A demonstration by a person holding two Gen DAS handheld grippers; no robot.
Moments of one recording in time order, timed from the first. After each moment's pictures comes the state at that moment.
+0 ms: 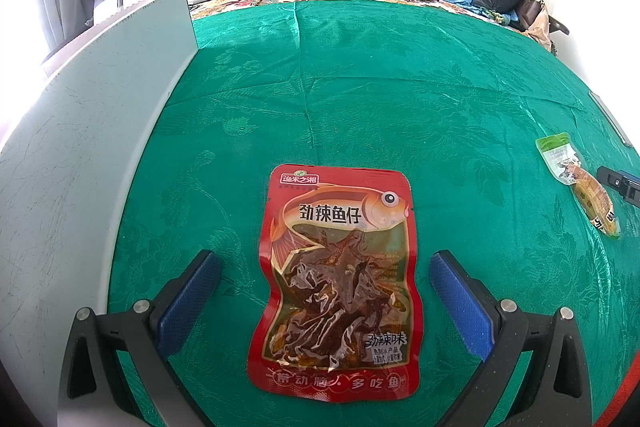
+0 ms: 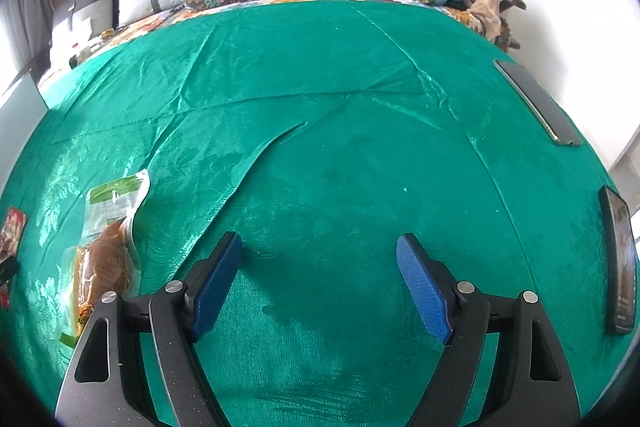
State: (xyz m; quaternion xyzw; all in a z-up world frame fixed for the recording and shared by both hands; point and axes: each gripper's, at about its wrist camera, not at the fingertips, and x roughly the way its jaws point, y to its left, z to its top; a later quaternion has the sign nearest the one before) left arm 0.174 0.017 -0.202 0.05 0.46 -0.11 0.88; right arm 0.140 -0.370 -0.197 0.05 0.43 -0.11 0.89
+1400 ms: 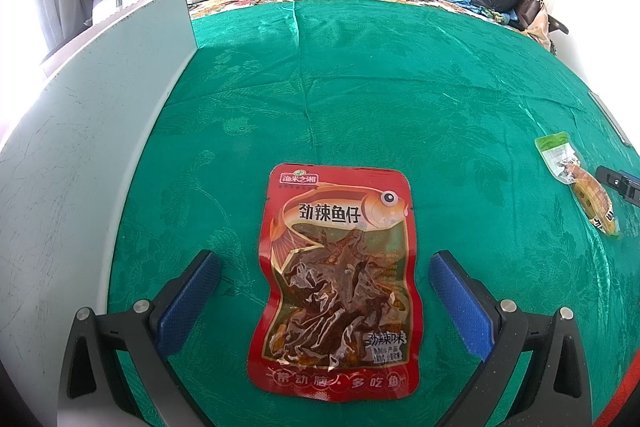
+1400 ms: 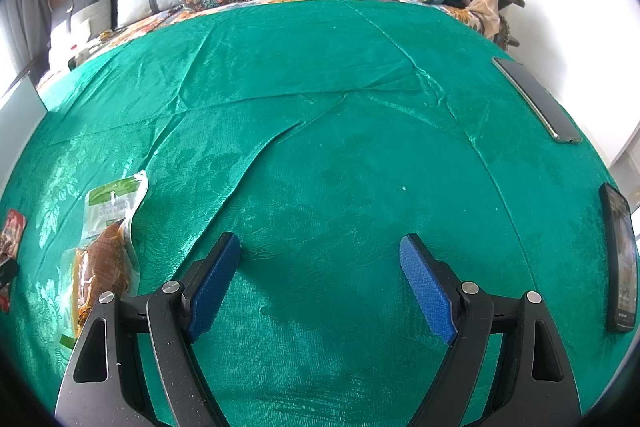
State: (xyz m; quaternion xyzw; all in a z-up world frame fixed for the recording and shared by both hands) left arm 0.177 0.009 -0.203 0.05 0.46 -0.12 0.88; right arm 0.139 -0.370 -0.197 0.05 0.43 -0.11 0.89
